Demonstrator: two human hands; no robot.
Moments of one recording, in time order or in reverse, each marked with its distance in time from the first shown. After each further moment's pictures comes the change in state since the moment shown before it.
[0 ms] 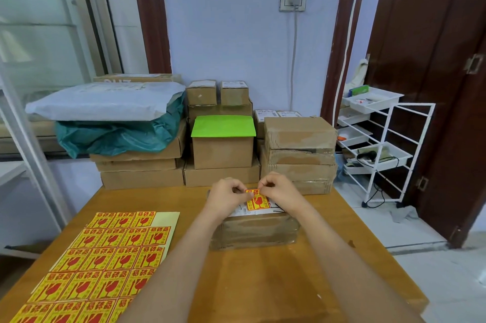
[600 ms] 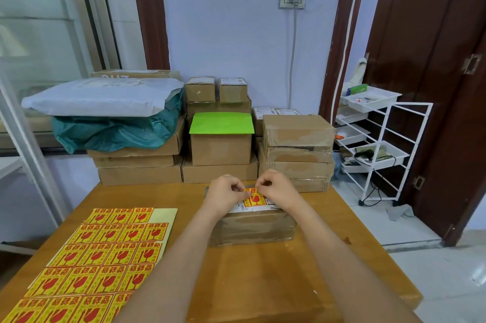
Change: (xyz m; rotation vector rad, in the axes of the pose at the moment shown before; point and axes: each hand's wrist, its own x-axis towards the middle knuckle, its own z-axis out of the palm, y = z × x) left_hand 0.000 -0.001 0.001 0.117 -0.004 0.040; right_hand 0.000 0.002 0.002 -0.081 0.012 -0.027
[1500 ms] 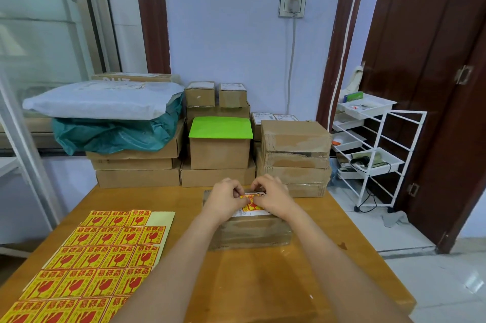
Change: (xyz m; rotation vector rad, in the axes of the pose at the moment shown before) left_hand 0.002 -0.002 0.005 0.105 0.010 0.085; right_hand -0.001 -0.003 0.004 -0.290 -0.033 -0.027
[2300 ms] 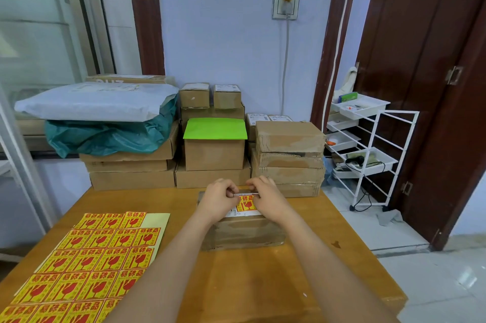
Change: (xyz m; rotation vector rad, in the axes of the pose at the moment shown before) left_hand 0.004 -0.006 0.002 -0.001 0.019 0.014; right_hand -0.010 -0.002 0.000 -0.022 0.013 -0.059
